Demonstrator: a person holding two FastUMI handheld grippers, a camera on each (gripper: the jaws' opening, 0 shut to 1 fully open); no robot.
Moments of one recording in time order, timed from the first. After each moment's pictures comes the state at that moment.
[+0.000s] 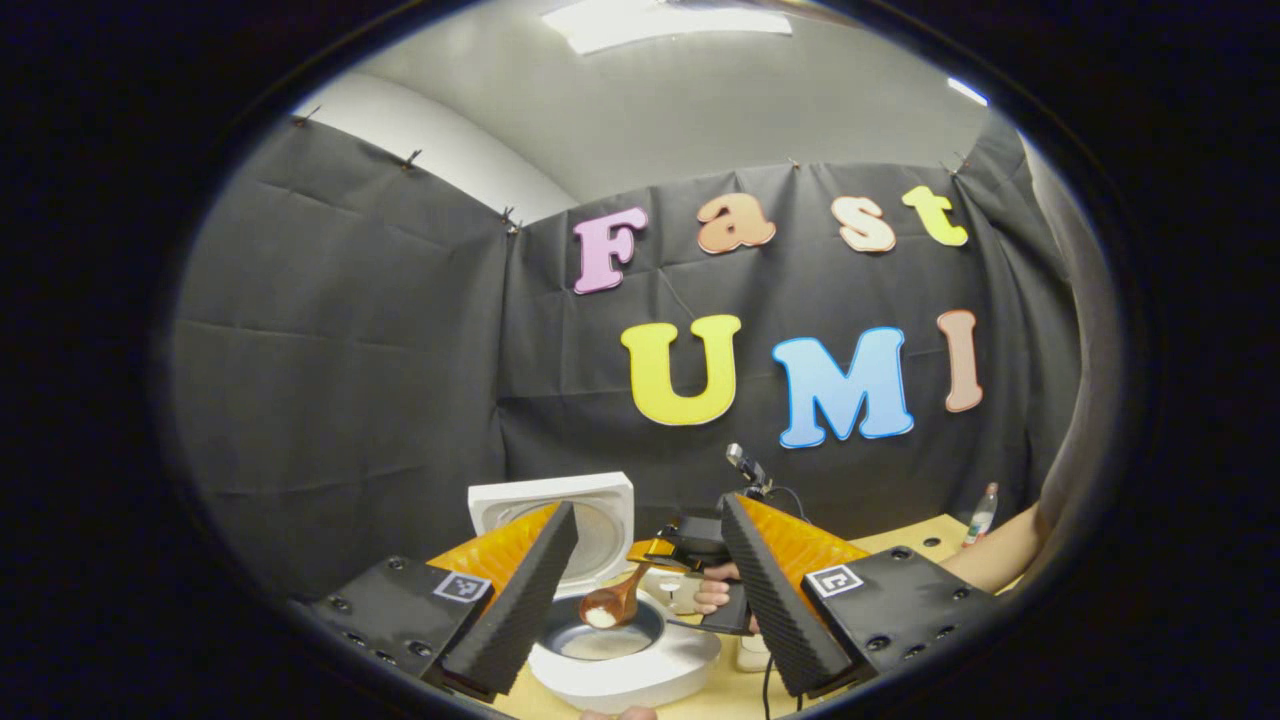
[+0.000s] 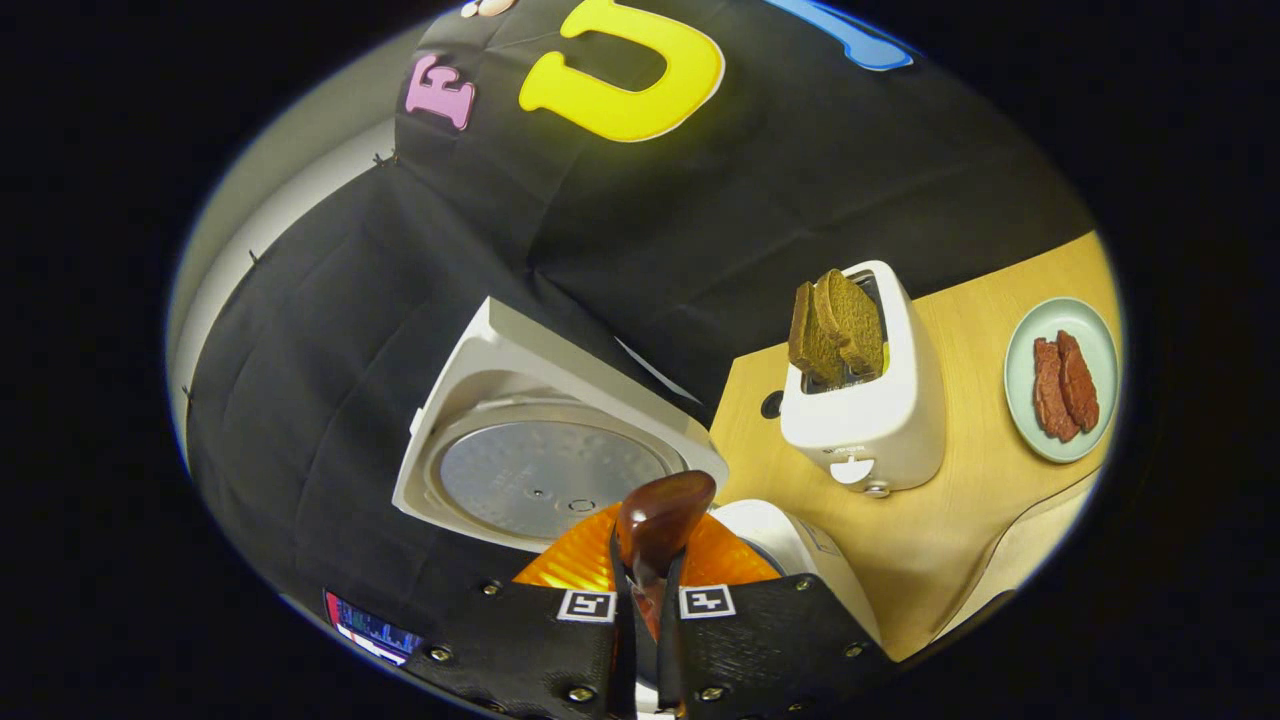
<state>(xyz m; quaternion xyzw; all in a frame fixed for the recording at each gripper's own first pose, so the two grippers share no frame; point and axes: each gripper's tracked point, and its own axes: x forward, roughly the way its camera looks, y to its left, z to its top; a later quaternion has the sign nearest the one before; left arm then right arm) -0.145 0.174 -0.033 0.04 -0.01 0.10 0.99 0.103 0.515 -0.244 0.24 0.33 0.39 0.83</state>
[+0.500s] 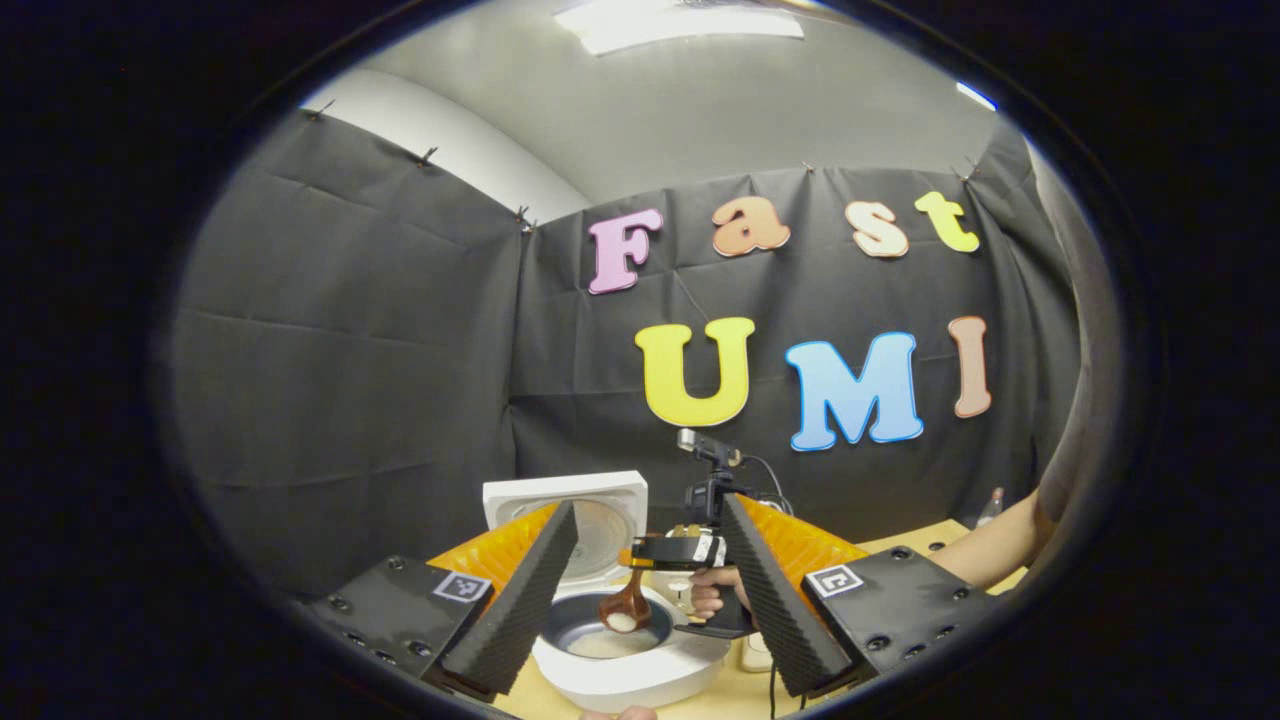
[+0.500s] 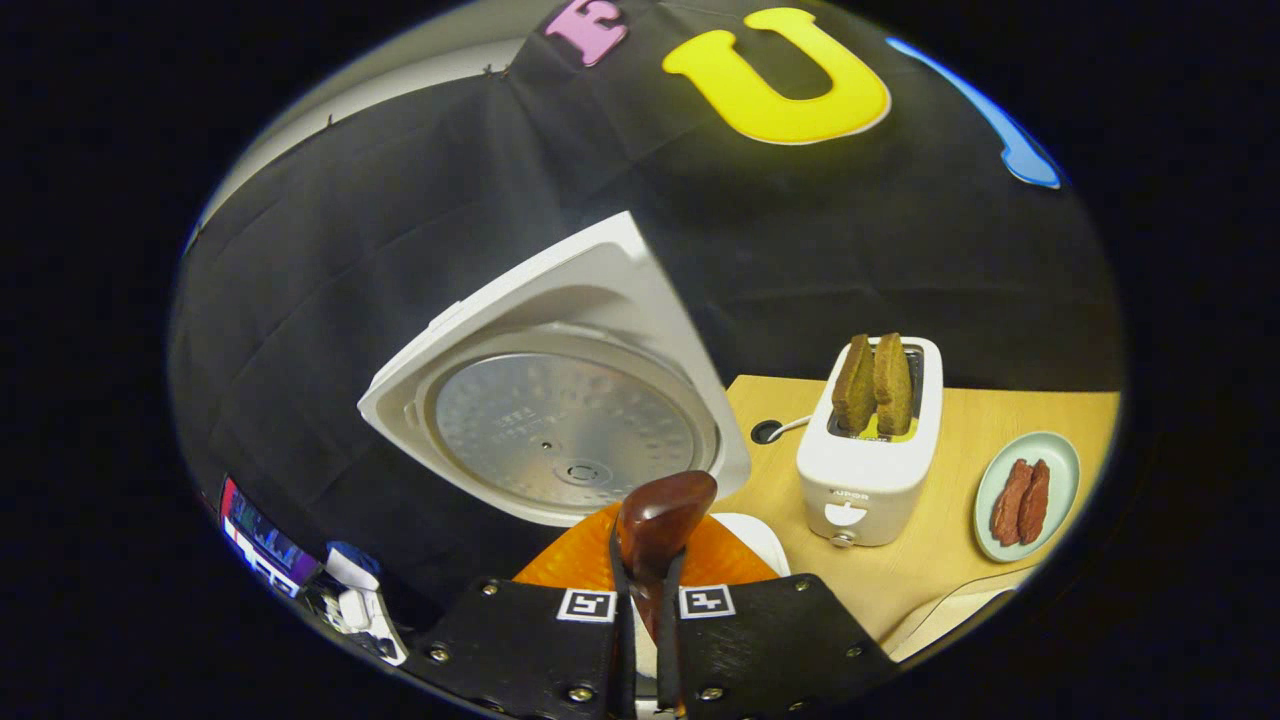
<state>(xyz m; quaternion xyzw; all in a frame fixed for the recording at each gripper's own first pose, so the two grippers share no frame) -0.152 0.192 -0.033 0.03 -0.01 0.12 0.99 0.084 0.543 -0.246 0.05 0.27 0.43 0.86</state>
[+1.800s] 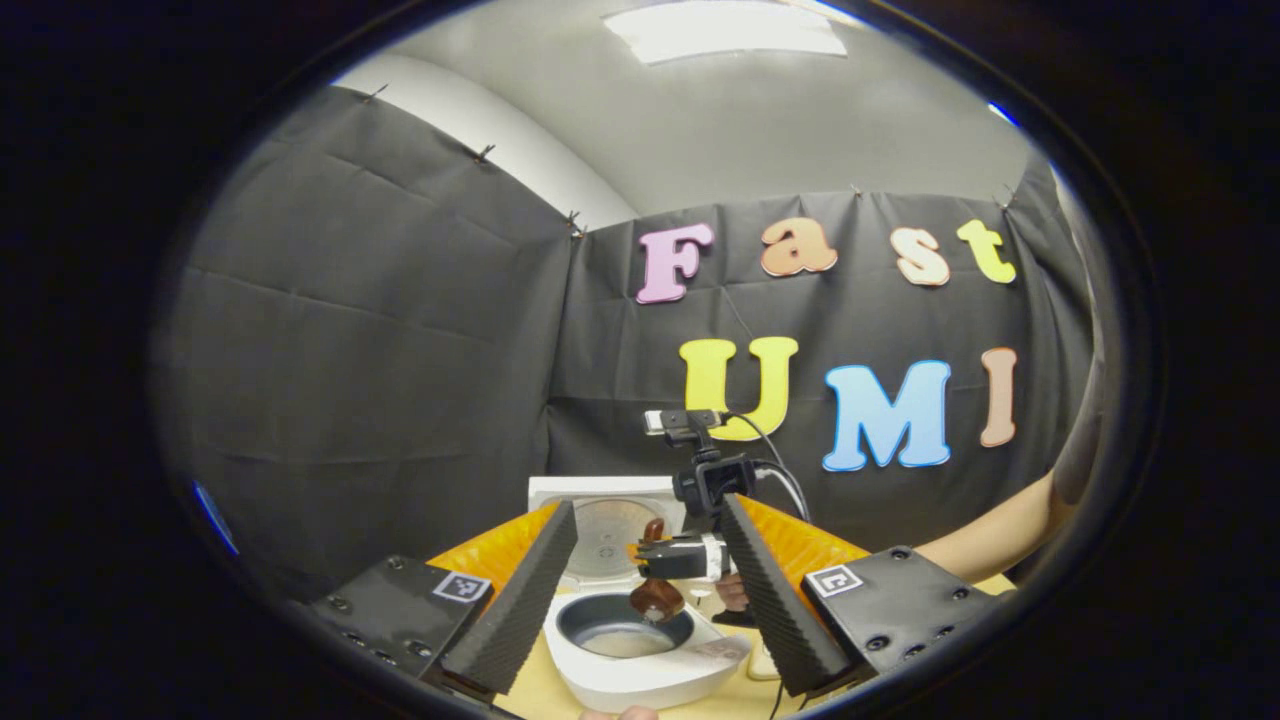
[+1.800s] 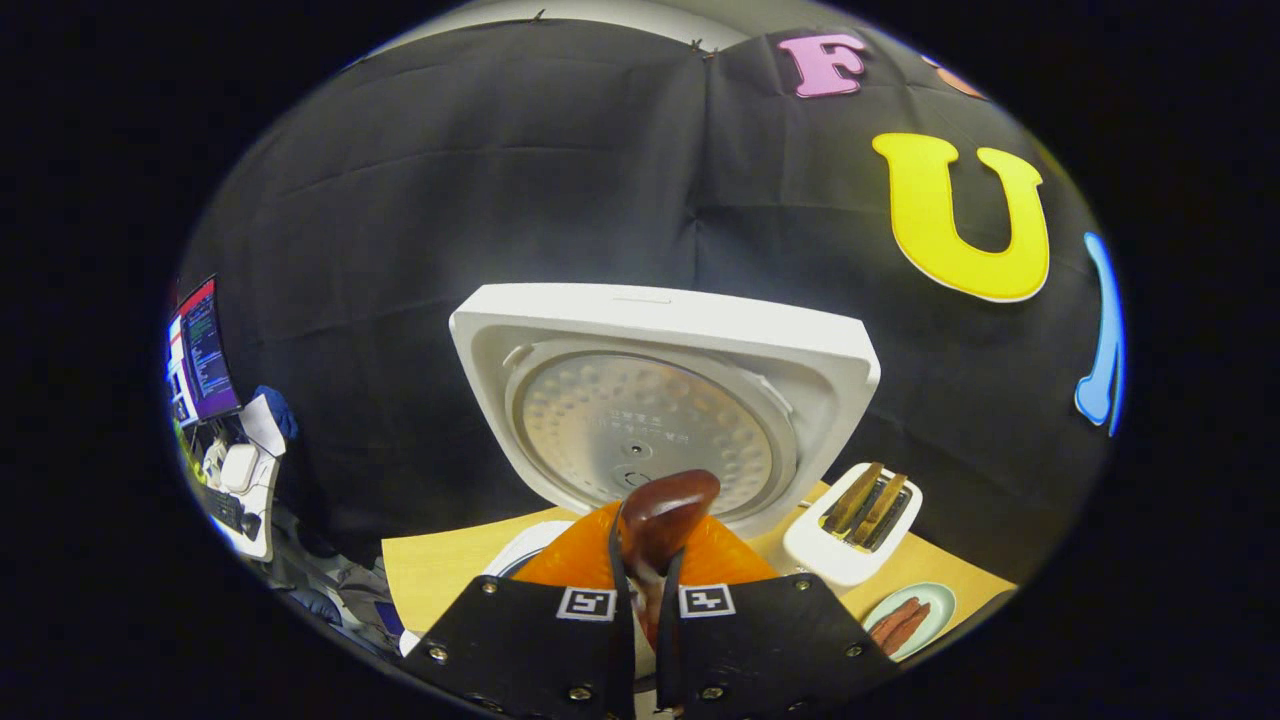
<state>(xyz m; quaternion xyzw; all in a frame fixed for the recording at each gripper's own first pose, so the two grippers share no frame) -0.180 0.240 -0.038 0.00 -0.03 0.17 0.98 0.053 0.567 -0.210 -0.17 0.15 0.47 0.85</state>
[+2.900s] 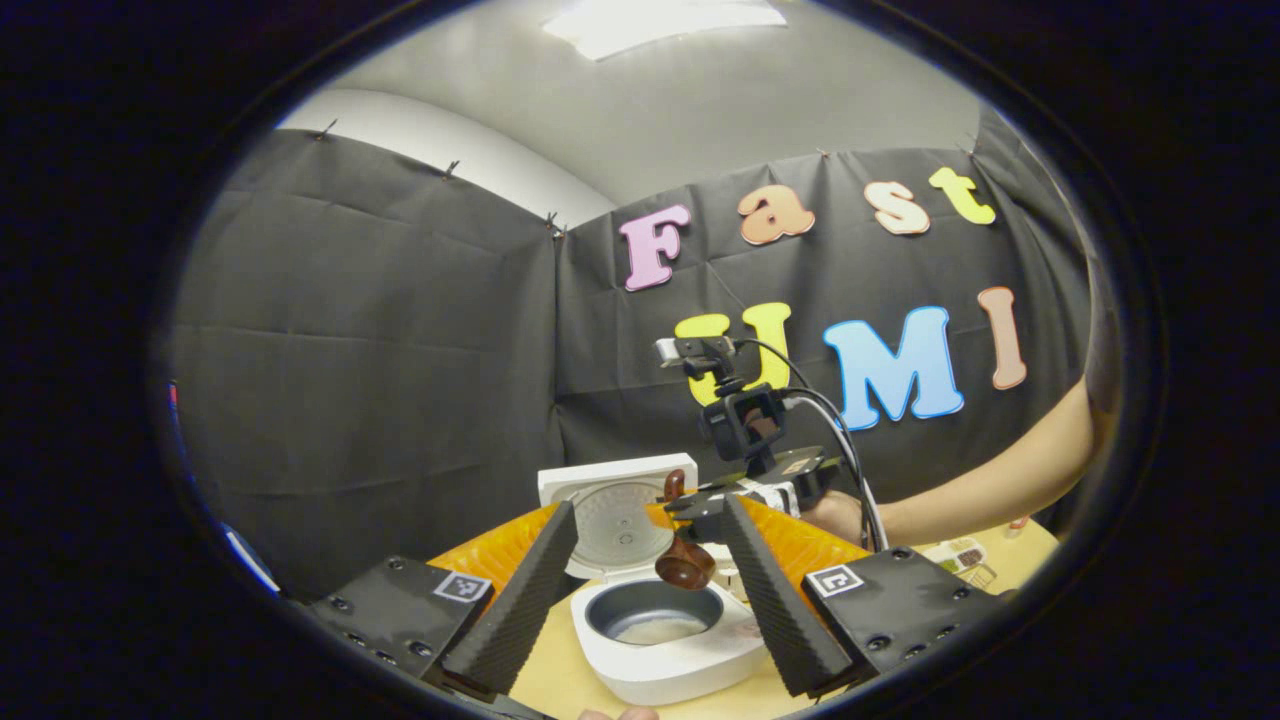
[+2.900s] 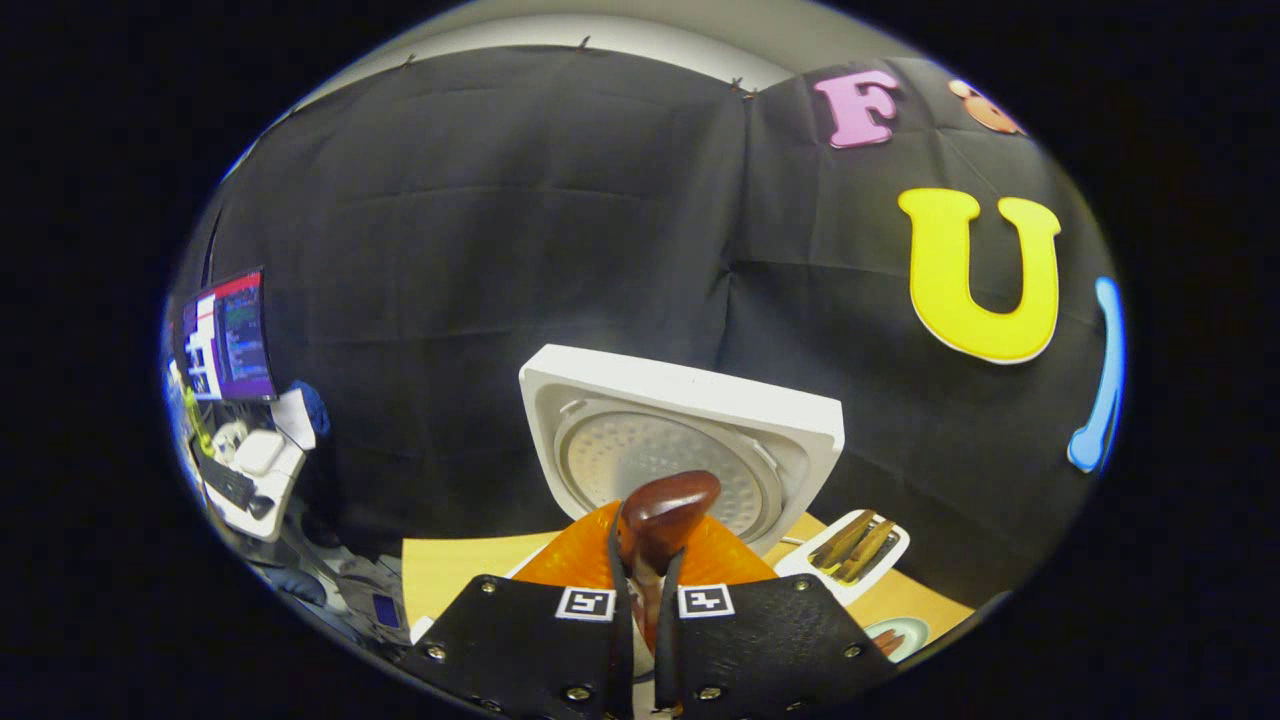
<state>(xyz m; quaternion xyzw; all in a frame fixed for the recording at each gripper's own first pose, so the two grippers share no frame) -0.180 0.222 -0.058 0.06 -0.01 0.17 0.98 0.029 0.549 -0.160 -0.13 0.10 0.52 0.84</state>
